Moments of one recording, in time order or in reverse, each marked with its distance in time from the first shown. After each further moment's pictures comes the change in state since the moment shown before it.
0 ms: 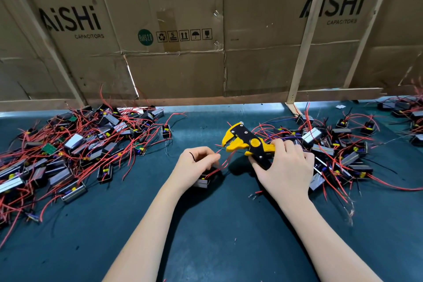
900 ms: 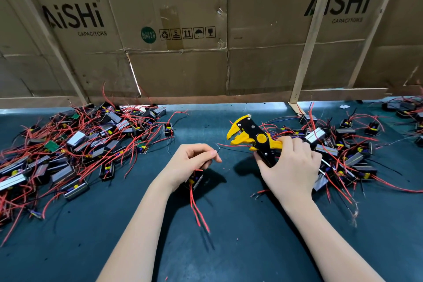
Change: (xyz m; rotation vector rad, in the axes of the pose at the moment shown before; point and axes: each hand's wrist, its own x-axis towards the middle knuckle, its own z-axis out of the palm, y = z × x) left_hand -0.006 0.009 -0.018 -0.128 -0.124 0.096; right_hand 0.002 0.000 0.001 0.100 0.154 0.042
